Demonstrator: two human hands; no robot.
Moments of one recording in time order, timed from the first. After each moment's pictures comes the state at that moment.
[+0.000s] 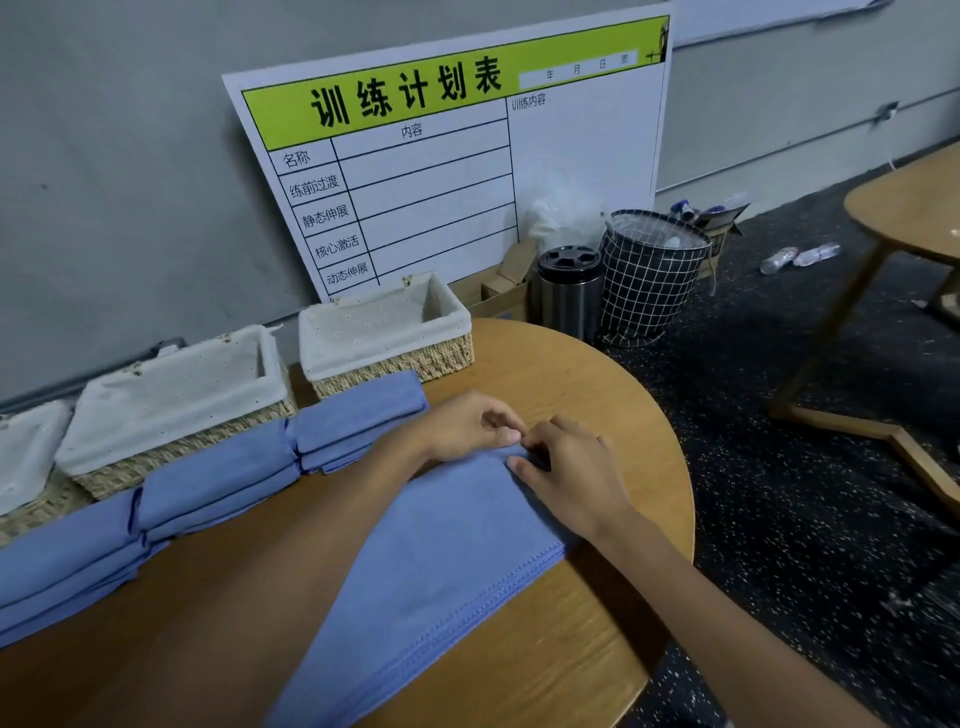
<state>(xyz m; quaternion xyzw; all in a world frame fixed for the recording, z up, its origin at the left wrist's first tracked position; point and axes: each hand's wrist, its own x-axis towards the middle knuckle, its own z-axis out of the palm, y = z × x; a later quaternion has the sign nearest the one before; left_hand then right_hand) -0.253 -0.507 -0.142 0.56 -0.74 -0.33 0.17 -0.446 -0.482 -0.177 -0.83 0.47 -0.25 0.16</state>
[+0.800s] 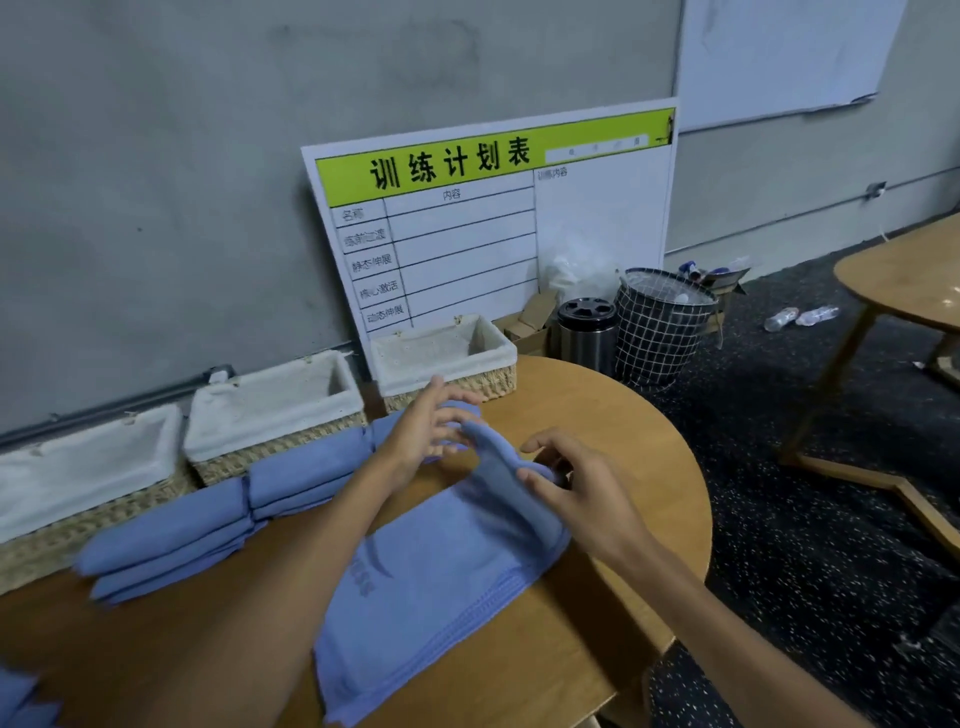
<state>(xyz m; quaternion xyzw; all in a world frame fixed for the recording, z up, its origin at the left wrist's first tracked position) -0.203 -0.404 -0.088 0.59 -0.48 -0.43 0.48 -0.432 -0.397 -0.124 -0.79 0.33 -0.42 0.32</state>
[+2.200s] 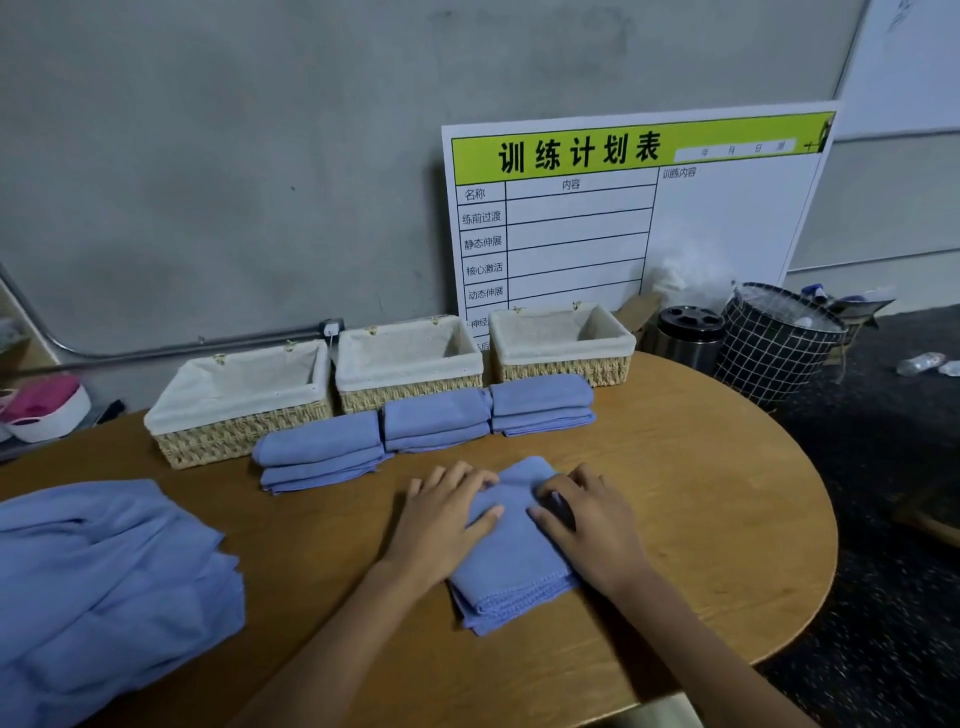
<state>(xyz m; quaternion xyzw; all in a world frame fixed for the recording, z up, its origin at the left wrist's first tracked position) -0.153 -0.246 -0.172 0.77 -0.63 0.04 0.14 -0.344 -0.355 -0.189 -0.89 0.35 -0.25 0.14</state>
